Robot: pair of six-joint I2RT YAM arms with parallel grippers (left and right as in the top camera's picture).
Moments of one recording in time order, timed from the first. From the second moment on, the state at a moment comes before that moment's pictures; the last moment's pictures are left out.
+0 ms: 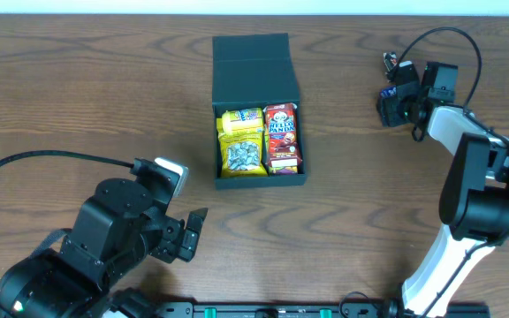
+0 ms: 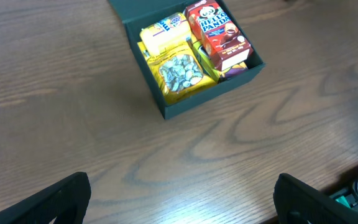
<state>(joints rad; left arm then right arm) -0.59 0.82 1.25 -1.25 -0.03 -0.17 -0.18 2.10 1.28 -0.14 -0.21 -0.39</state>
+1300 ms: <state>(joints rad) -0.59 0.82 1.25 -1.25 -0.03 -0.17 0.09 1.75 1.31 -0.22 -0.44 -0.28</state>
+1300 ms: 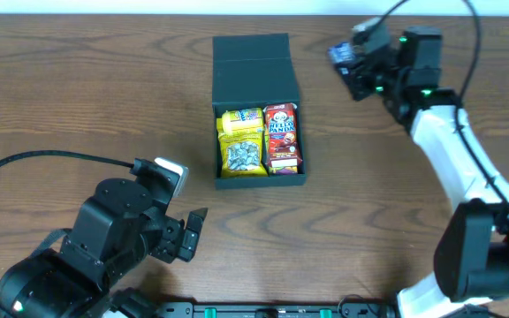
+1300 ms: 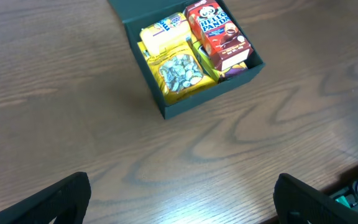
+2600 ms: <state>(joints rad) -0.59 0.82 1.25 -1.25 -0.03 -0.17 0.50 1.92 1.31 -0.35 -0.46 -0.94</state>
